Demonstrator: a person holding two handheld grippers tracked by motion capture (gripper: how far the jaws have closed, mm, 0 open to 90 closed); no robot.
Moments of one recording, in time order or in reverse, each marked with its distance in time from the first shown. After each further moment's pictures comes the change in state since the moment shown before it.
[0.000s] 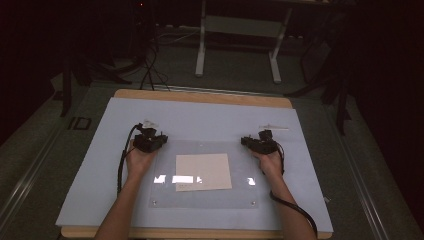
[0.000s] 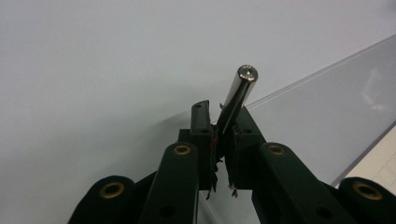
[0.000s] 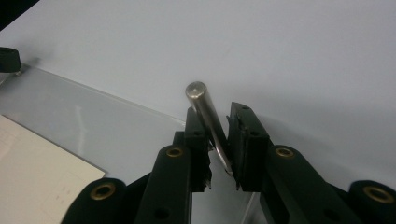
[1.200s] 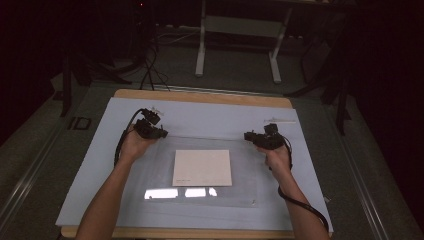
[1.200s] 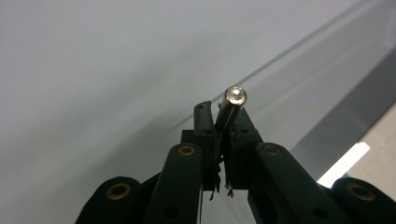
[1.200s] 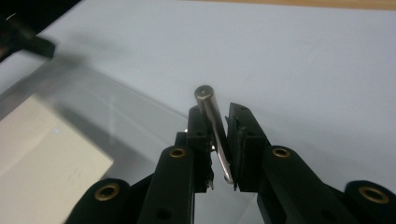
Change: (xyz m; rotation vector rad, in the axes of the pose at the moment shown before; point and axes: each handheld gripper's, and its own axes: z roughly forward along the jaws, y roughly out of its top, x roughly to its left) left arm 0.006 0.047 -0.002 0.305 -0.103 0.134; right arm 0.010 0.030 -0.029 0.015 0.043 -0.046
